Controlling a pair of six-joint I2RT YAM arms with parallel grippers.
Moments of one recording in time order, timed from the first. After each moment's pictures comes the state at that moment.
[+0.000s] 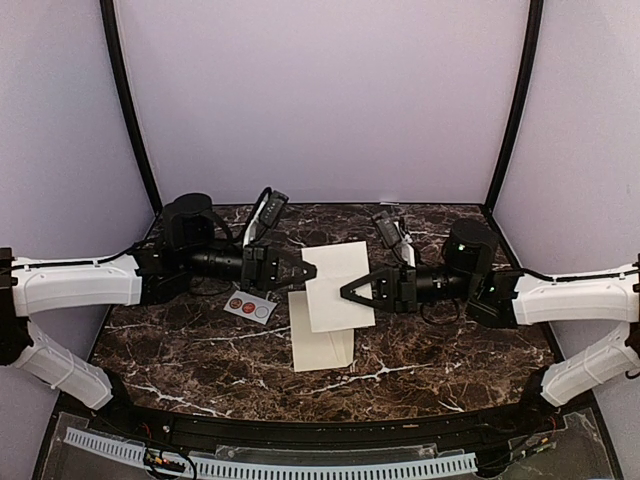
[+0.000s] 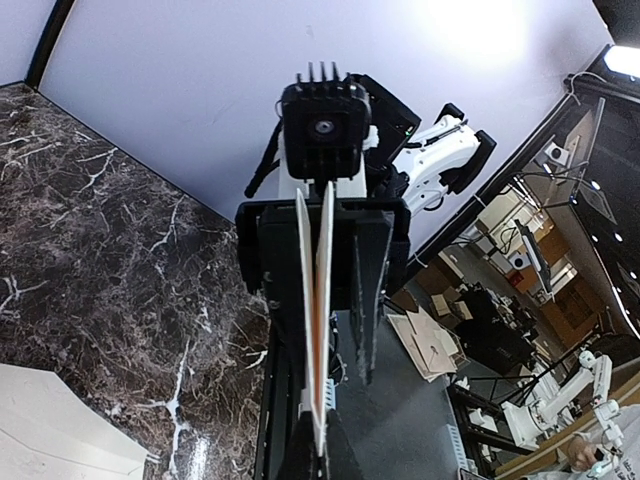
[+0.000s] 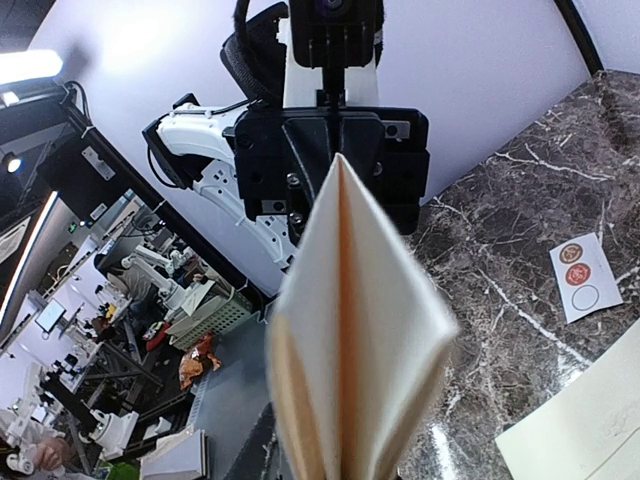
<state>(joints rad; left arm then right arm) -0.82 1.34 0.87 0.35 0.83 -0.58 0.89 1.28 0.68 0.56 -0.77 0.64</state>
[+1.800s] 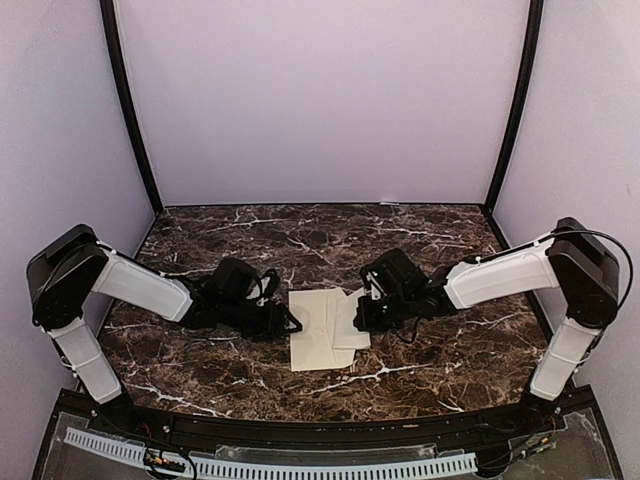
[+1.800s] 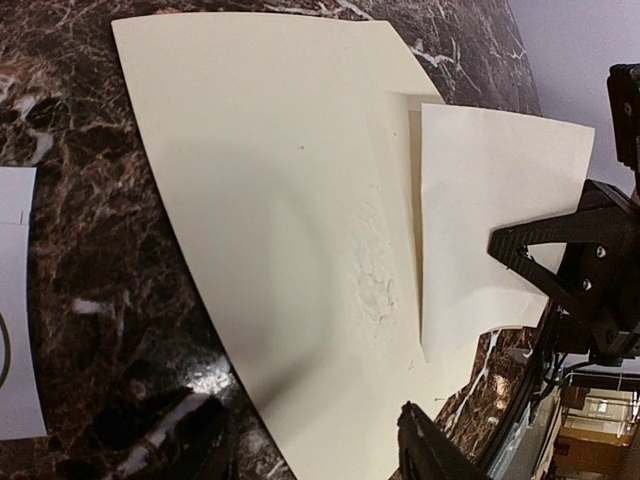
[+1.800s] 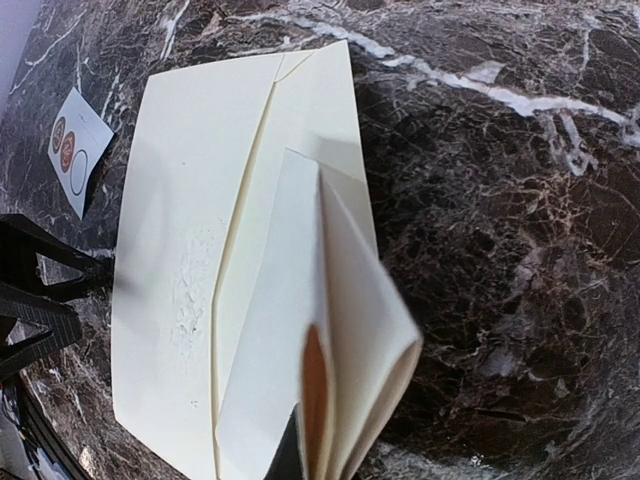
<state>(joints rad) -0.76 1.71 0.72 0.20 0.37 -0.77 0.89 1.72 0.91 -0.11 -0.06 0.71</state>
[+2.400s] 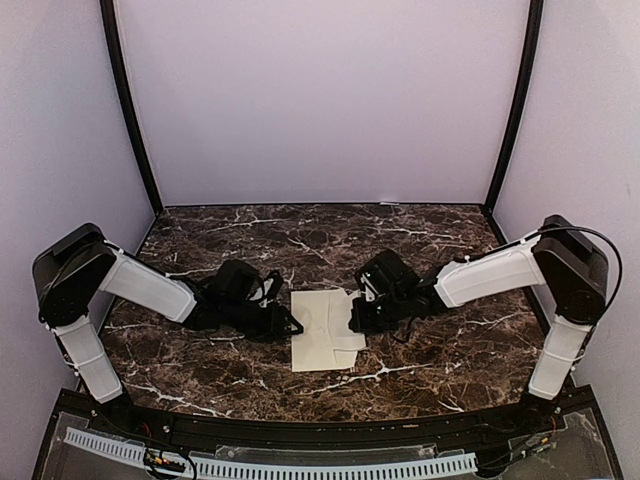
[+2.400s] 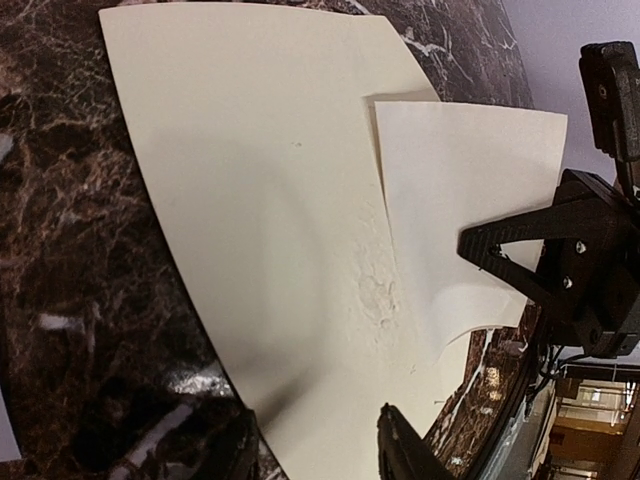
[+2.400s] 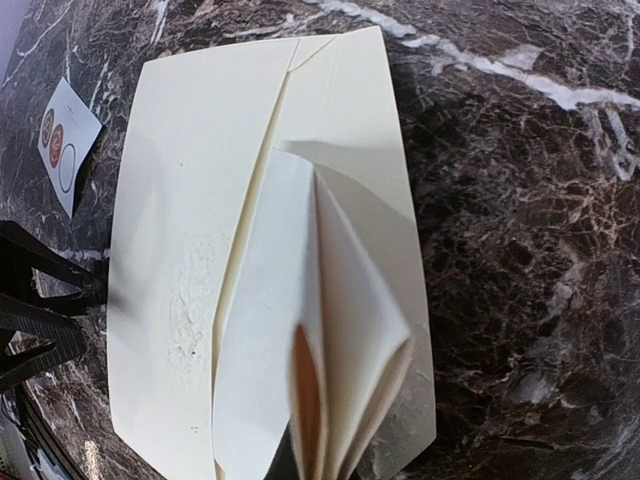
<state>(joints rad) -0.76 1.75 0.72 0.24 0.41 -0.77 0.89 1.79 0.96 -0.12 -0.10 0.71</state>
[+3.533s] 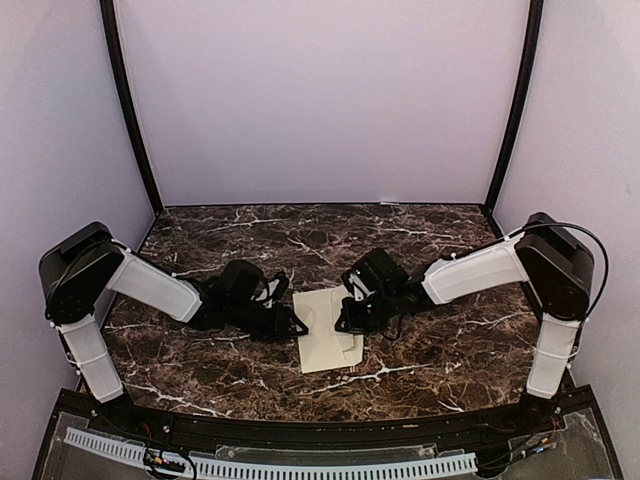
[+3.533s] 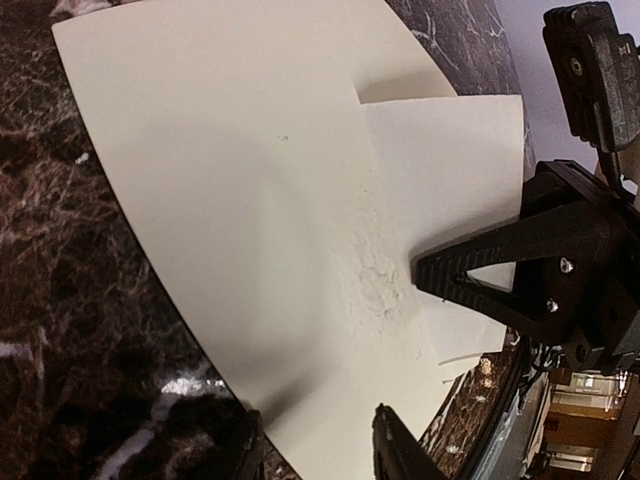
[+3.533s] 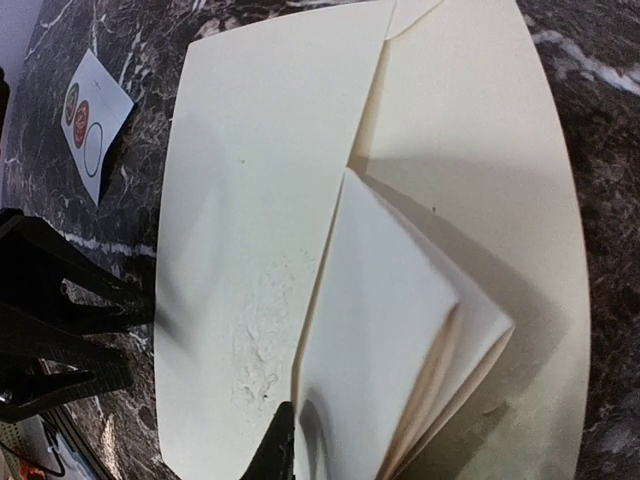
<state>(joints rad) -0.77 1.79 0.75 0.26 0.44 -0.77 0.89 1.88 1.03 -0.10 -0.22 0.70</state>
